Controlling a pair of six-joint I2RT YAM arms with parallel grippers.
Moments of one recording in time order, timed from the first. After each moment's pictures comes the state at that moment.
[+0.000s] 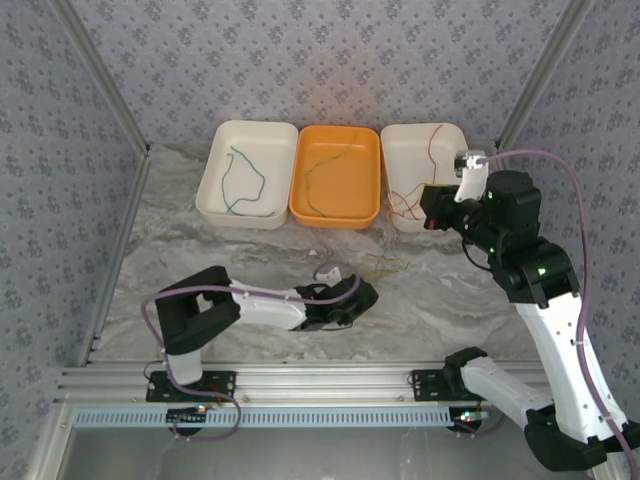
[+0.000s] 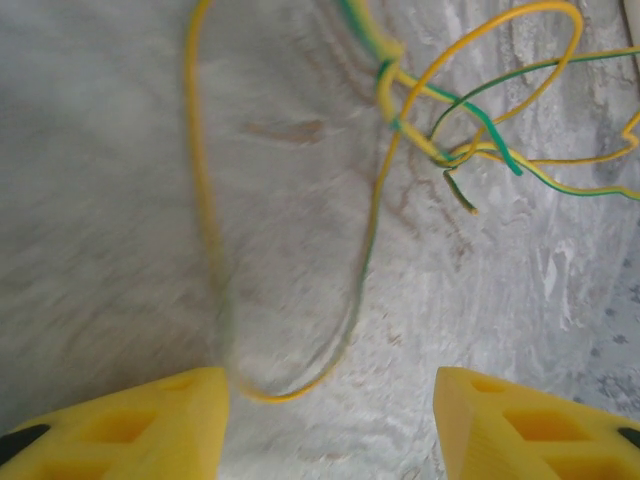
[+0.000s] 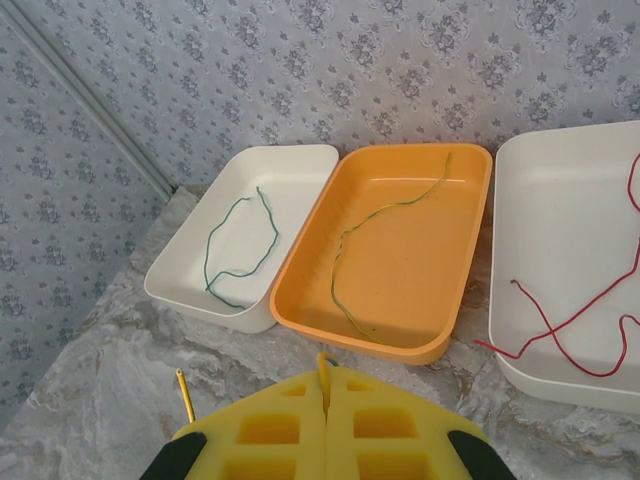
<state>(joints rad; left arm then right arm) -1.24 1.81 0.94 0.06 -0.22 -1.67 0.33 0.93 1.37 -0.78 -0.14 0.31</state>
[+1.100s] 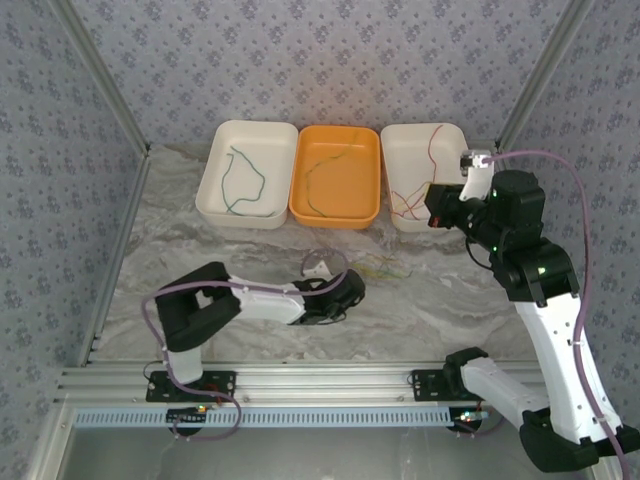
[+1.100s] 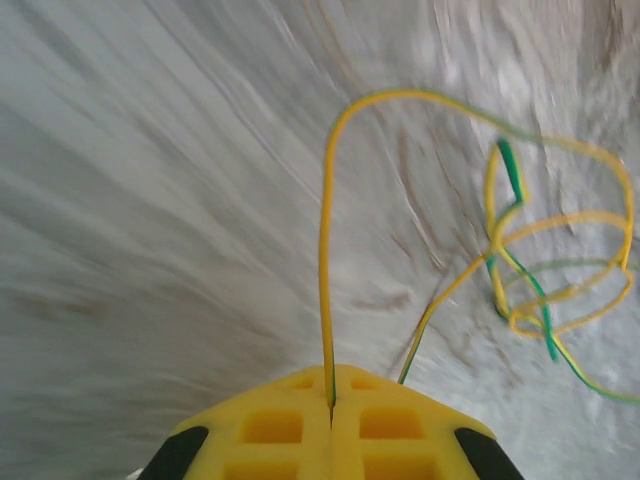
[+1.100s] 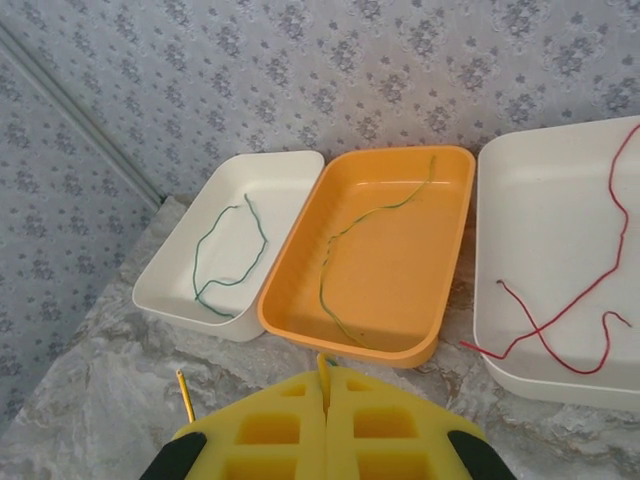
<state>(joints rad) -1.15 1.78 0.93 -0.05 -0.34 -1.65 0.26 0.93 1.36 -0.77 -0.17 0.31</state>
